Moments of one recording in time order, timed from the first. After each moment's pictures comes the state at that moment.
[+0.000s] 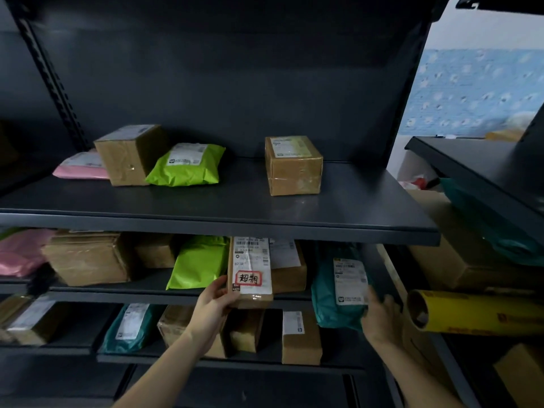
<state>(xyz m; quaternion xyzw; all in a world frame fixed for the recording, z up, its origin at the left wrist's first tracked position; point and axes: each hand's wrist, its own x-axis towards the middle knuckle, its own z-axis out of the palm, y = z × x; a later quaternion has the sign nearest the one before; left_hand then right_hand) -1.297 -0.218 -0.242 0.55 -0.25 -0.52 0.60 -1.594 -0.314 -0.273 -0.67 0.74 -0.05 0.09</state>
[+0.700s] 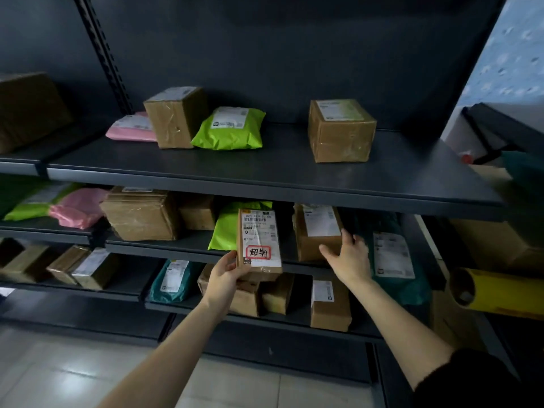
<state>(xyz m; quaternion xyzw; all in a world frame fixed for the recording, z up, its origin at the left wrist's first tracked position) -1.256 -0.180 -0.252 0.59 -0.22 -0.48 0.61 -1.467 -0.318 -0.254 -0.72 0.64 -0.17 0.19</state>
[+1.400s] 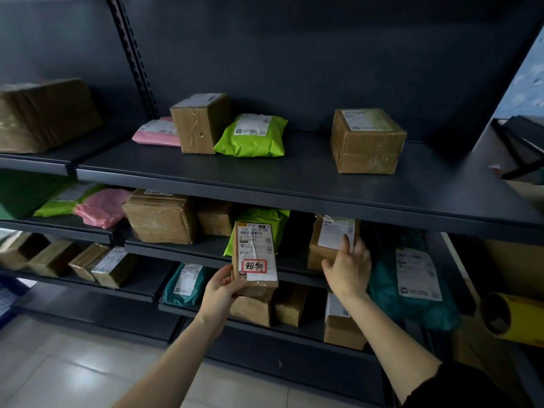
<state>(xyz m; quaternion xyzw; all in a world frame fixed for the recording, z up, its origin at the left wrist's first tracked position) -1.227 -0.162 -0.263 0.60 -0.22 -0.45 0.63 -1.419 -0.313 -0.259 -0.75 0.64 -0.15 0.10</state>
